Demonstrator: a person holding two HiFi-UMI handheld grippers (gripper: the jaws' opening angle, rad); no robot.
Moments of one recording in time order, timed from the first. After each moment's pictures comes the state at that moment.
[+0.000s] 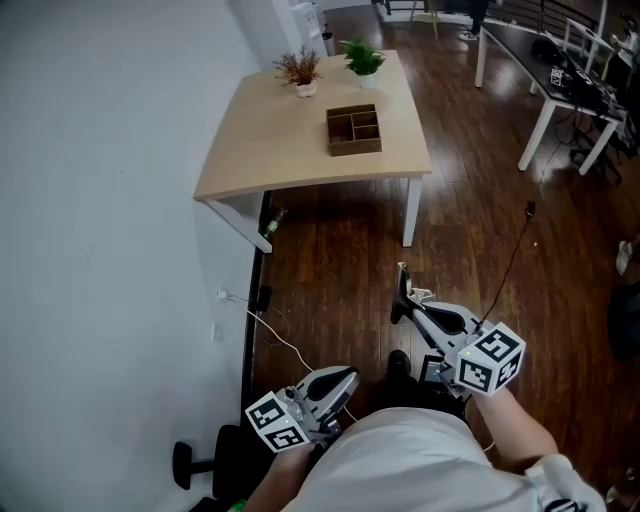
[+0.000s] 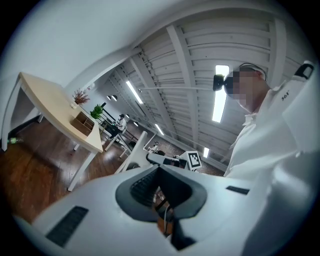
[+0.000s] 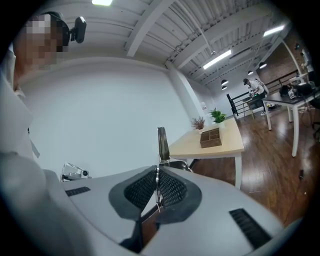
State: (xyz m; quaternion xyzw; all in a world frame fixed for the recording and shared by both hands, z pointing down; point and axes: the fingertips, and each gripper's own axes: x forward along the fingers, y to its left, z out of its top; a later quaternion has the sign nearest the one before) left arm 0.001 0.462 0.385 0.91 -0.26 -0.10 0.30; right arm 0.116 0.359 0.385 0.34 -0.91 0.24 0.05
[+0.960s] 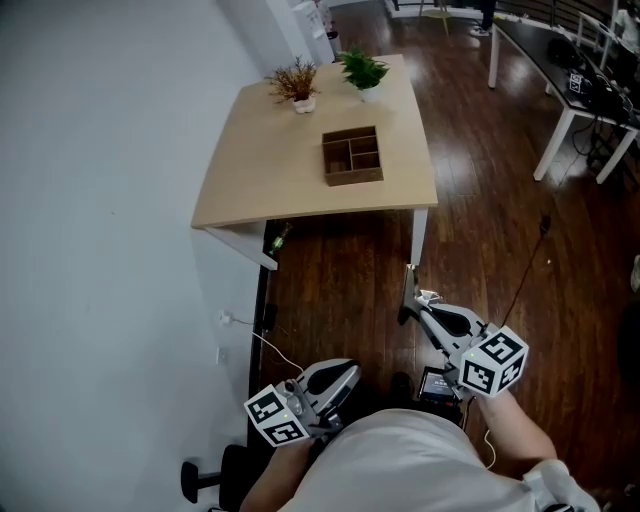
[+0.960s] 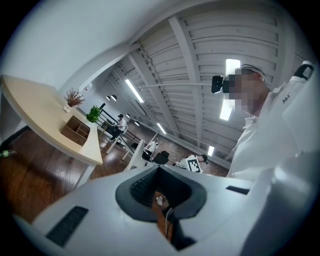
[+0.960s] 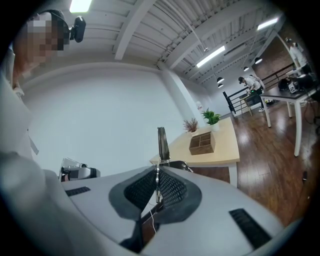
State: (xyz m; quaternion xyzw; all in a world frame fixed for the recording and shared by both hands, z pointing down) left arm 0.050 0.302 0.363 0.92 -0.27 -0.08 0.29; right arm 0.171 0.213 0.394 0.34 -0.90 0.26 0.03
